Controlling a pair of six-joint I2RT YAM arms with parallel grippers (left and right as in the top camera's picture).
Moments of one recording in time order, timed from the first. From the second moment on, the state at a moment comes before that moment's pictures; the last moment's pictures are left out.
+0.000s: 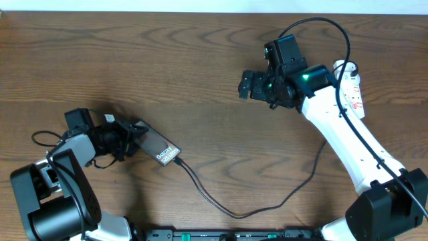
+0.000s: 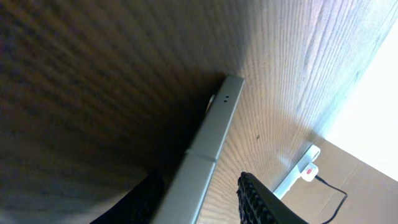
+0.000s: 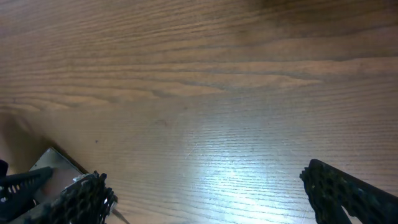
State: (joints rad) left arm 0.40 1.70 0.69 -0.33 0.79 -0.67; right arm 0.40 1.68 1.46 -0.86 -0.11 0.56
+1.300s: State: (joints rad) left arm 0.40 1.70 0.69 -0.56 0.80 -0.67; right arm 0.41 1.68 1.46 -0.86 -0.11 0.56
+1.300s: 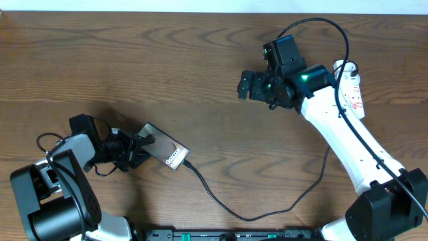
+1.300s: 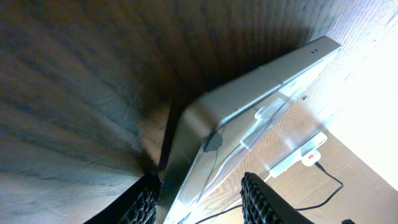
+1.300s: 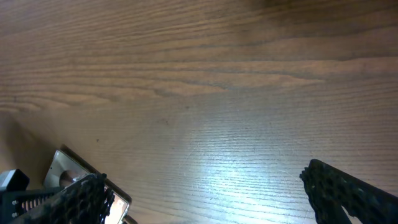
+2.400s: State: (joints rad) left arm 0.40 1.68 0.69 -0.64 0.84 -0.64; right arm 0.41 1.68 1.46 -0.86 -0.11 0.56
